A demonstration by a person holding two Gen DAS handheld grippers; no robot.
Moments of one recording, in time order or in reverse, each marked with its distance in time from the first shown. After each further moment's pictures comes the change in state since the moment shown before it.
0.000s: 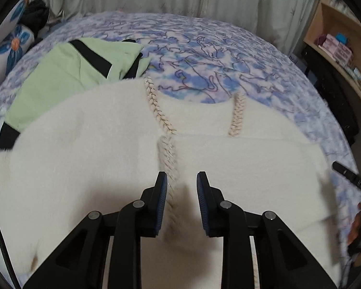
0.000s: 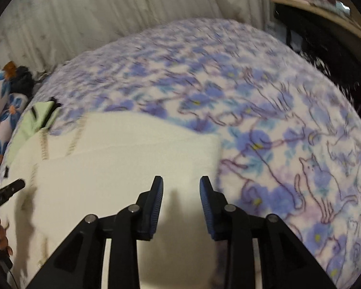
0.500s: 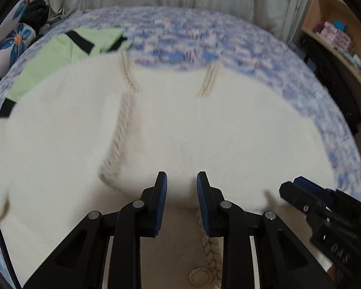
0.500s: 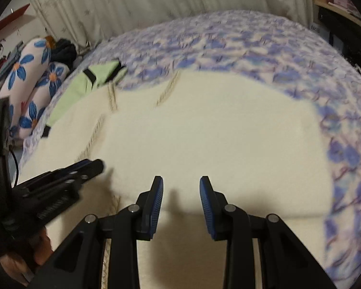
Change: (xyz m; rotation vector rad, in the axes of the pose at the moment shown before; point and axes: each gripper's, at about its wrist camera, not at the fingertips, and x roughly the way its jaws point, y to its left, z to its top) left arm 0.009 -0.064 -0.065 0.026 0.028 0.062; right arm 0.007 0.119 -0.068 -0.081 0.123 0.162
